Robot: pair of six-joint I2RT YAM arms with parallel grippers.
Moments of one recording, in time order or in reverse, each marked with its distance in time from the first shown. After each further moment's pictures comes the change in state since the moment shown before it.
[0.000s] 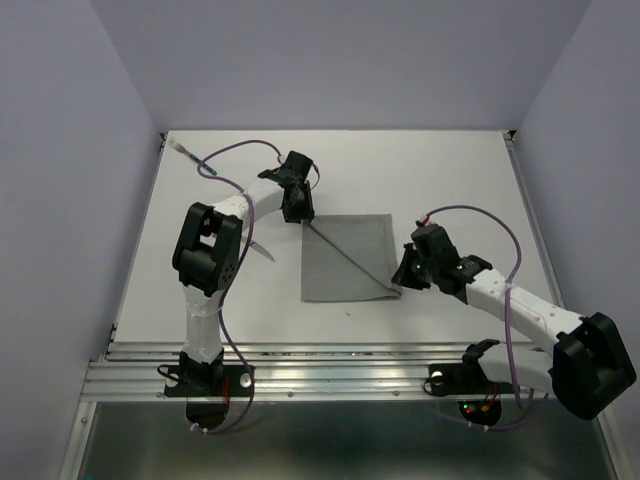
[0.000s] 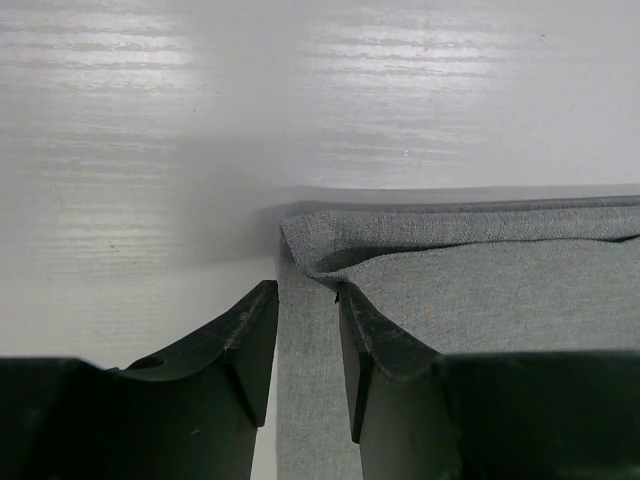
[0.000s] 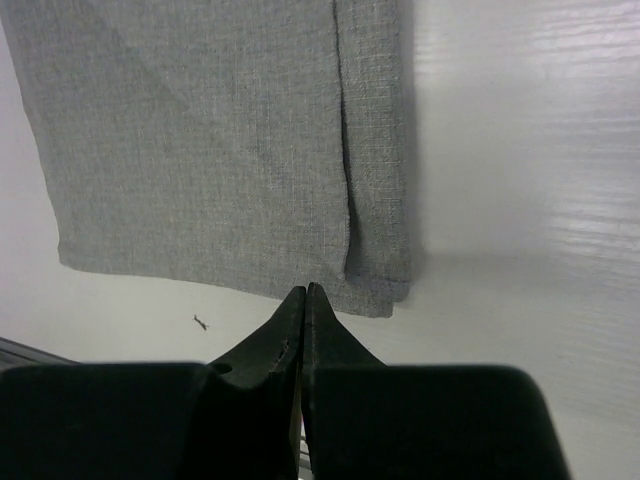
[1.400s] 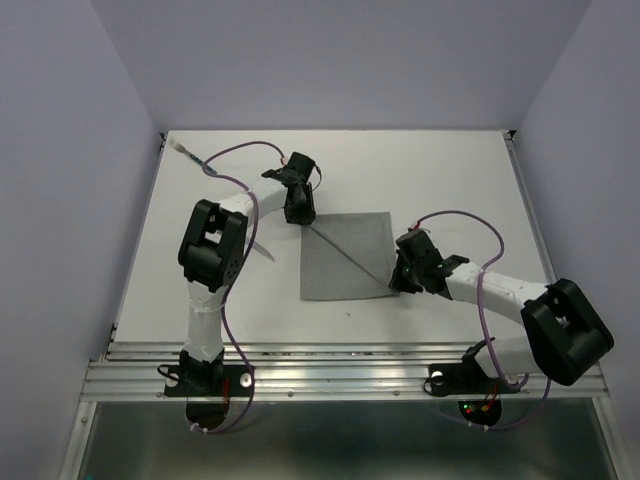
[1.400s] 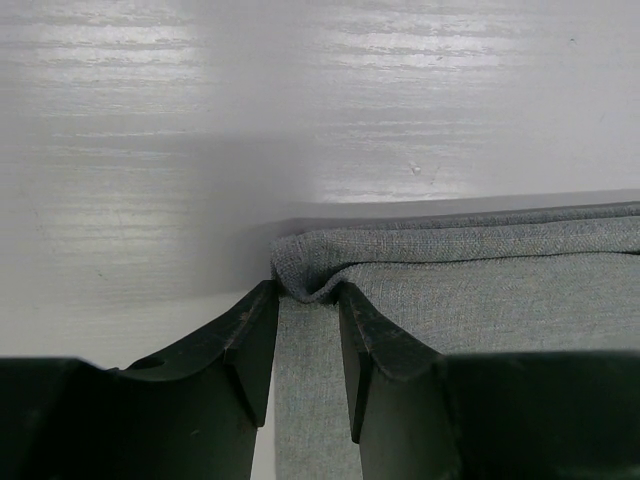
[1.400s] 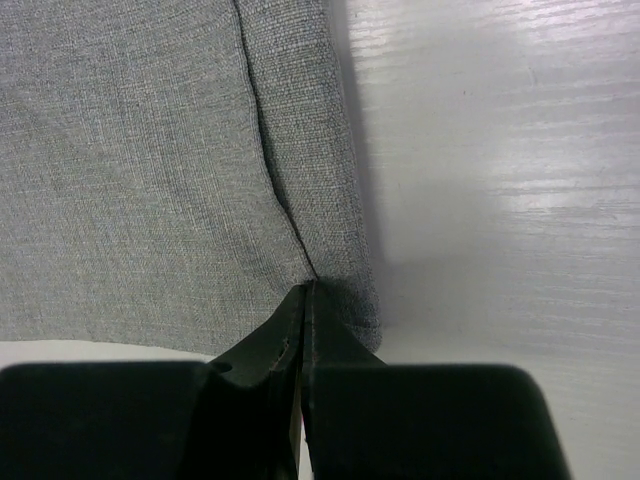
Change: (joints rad) left arm 0.003 0.063 0.036 -0.003 0.003 0.017; right arm 0.047 0.204 -0.037 0.133 0.093 0.053
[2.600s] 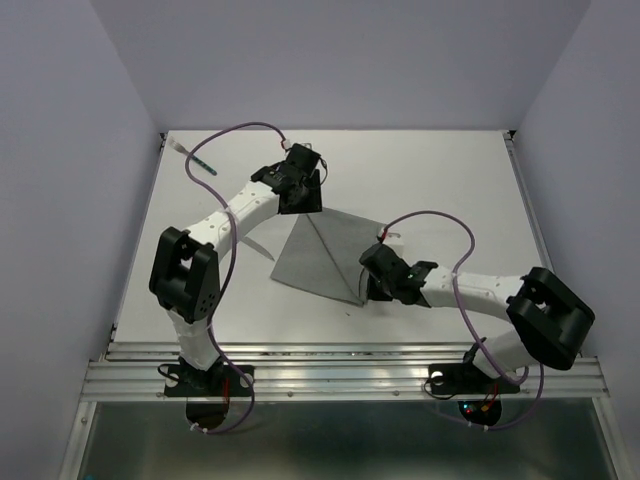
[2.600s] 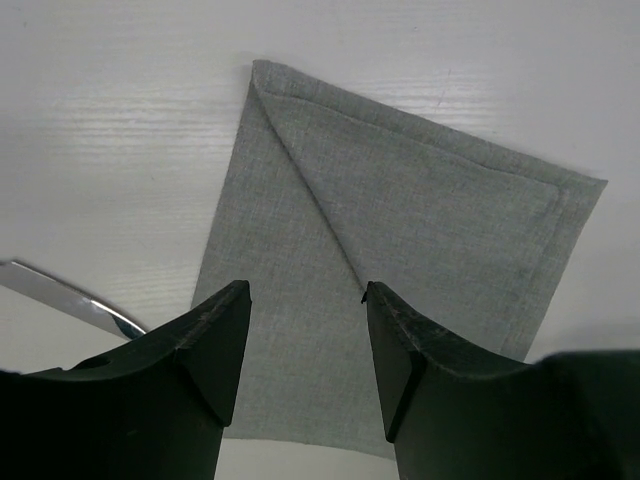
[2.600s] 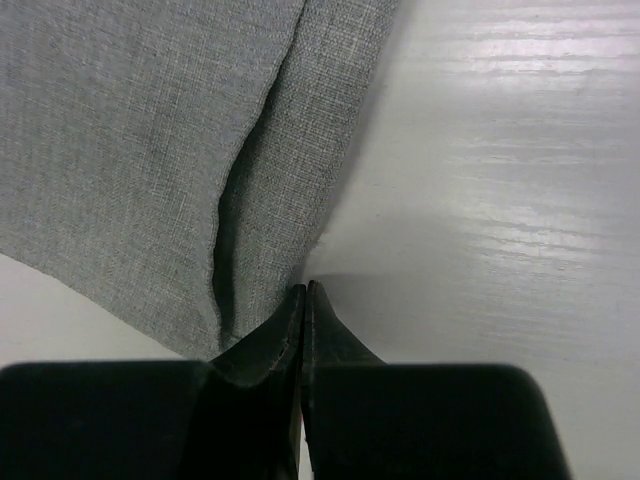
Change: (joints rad) left arm -0.095 -0.294 -0.036 -0.095 -0.137 0.018; right arm 0.276 0.113 0.101 -0.015 0.195 0.074
